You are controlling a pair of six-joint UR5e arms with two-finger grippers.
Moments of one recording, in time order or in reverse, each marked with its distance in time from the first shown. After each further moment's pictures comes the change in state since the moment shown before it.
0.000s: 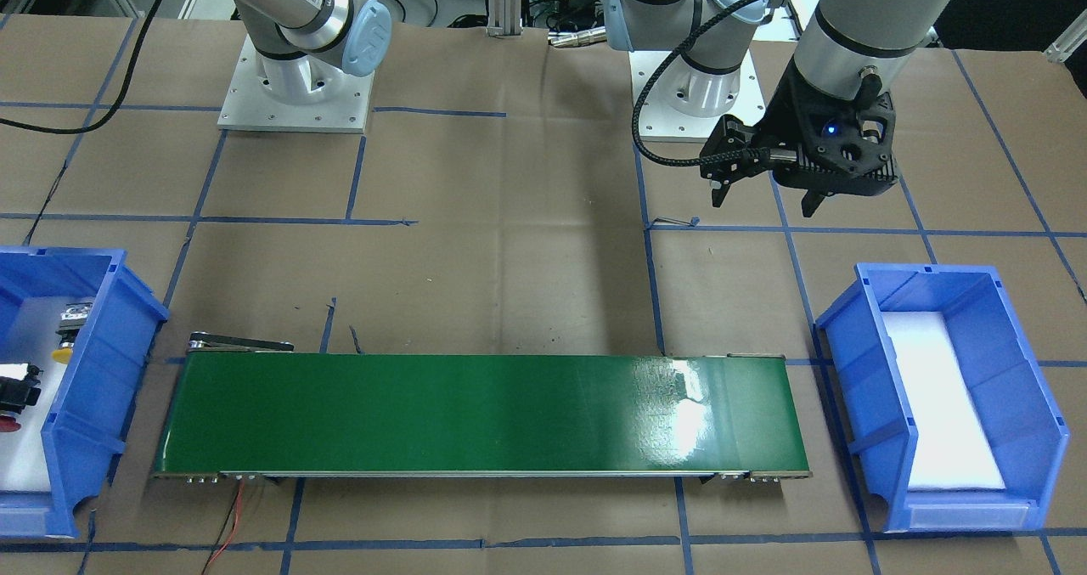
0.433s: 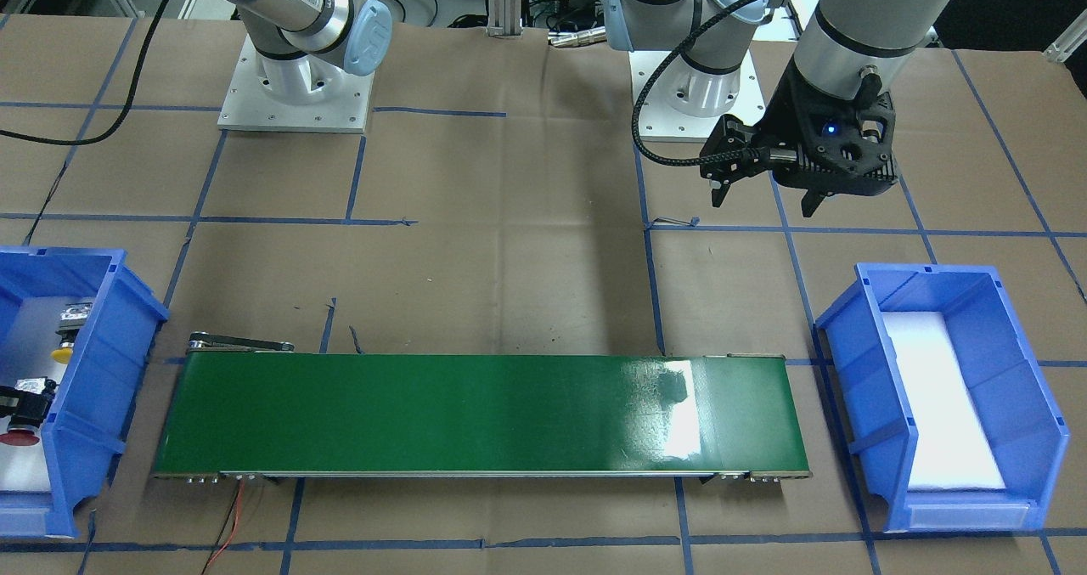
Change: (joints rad) left arm 0.000 0.000 0.000 0.000 -0.001 0.000; right arm 0.011 0.023 -0.006 -0.011 0.034 -0.005
